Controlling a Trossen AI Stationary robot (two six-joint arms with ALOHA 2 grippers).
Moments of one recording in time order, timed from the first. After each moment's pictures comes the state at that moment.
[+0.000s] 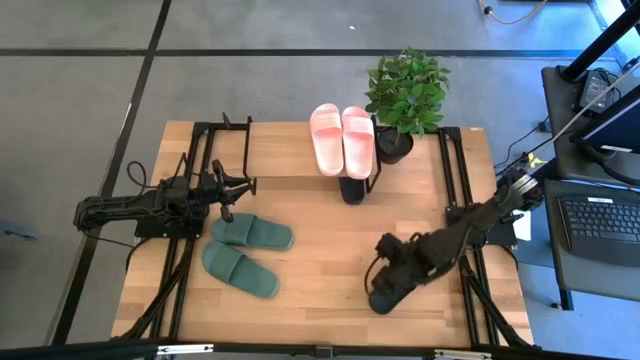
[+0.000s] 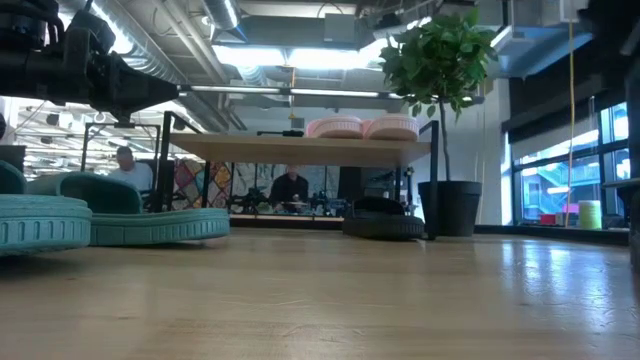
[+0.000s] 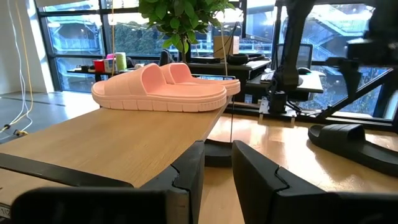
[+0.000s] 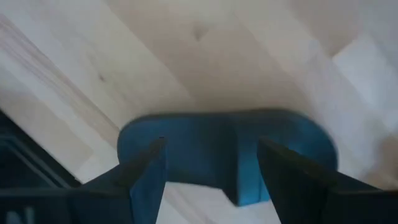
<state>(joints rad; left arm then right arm) 0.12 0.01 0.01 0.04 -0.23 -0.01 0.60 1.65 1.39 -1.19 0.13 1.35</state>
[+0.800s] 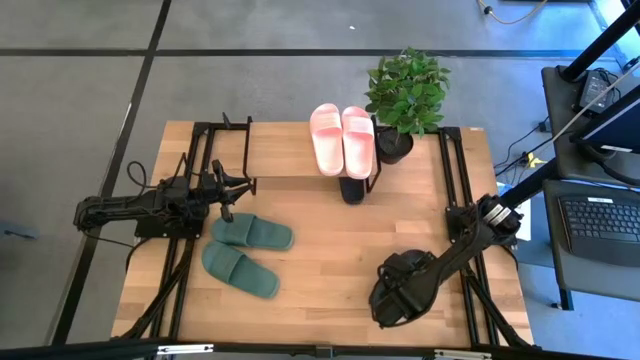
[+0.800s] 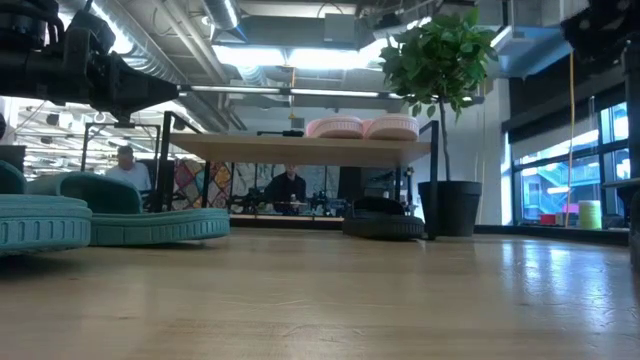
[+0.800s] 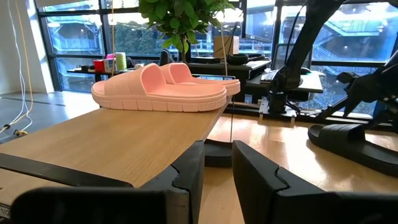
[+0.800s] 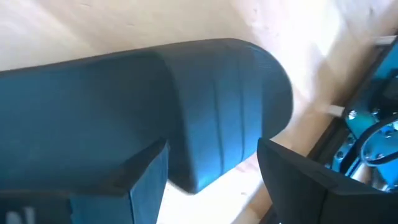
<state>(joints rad) 0.12 0.01 0.01 0.05 -0.23 -0.01 0.73 1.95 1.45 -1.43 0.06 1.59</state>
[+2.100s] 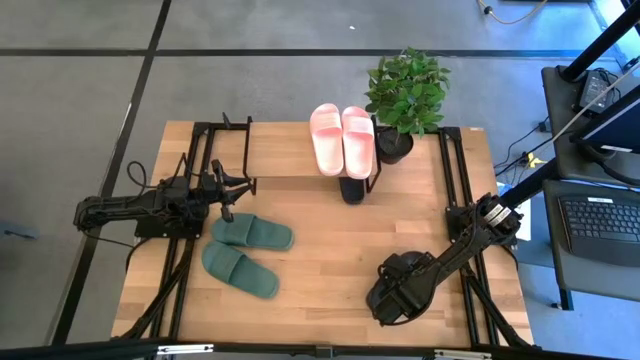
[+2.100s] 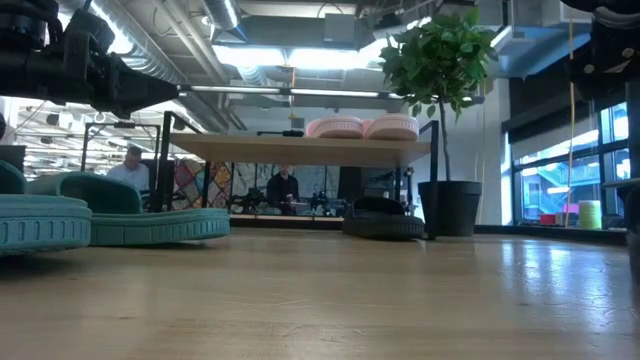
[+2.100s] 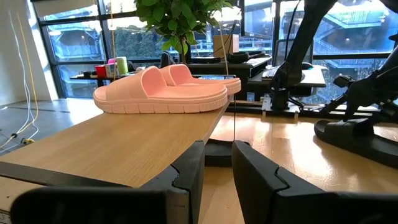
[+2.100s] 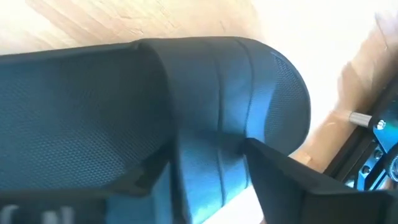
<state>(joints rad) 0.12 0.01 0.01 0.04 -0.23 0.04 0.72 1.95 1.34 -1.29 0.06 1.59</state>
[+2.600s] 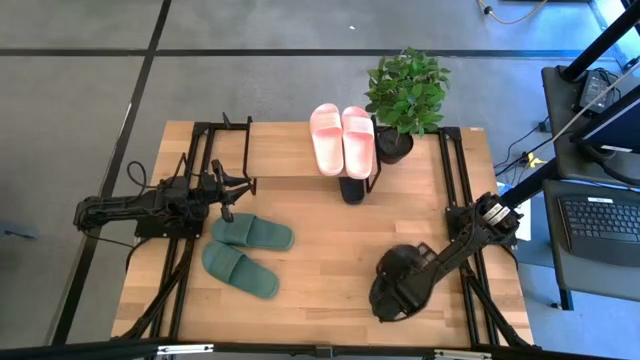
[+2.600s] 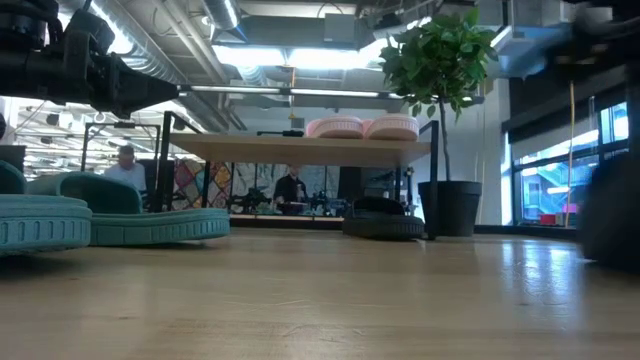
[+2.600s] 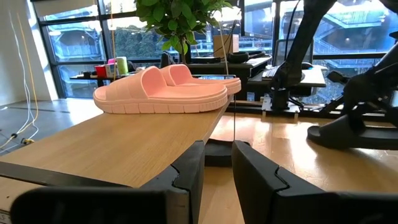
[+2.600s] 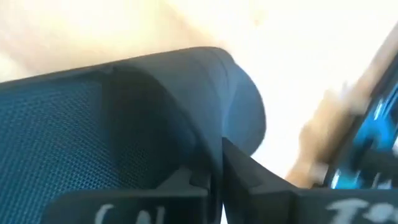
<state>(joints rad) 0.12 0.01 0.01 0.04 -0.23 0.04 0.70 1.95 1.34 -1.36 0.24 1.49</state>
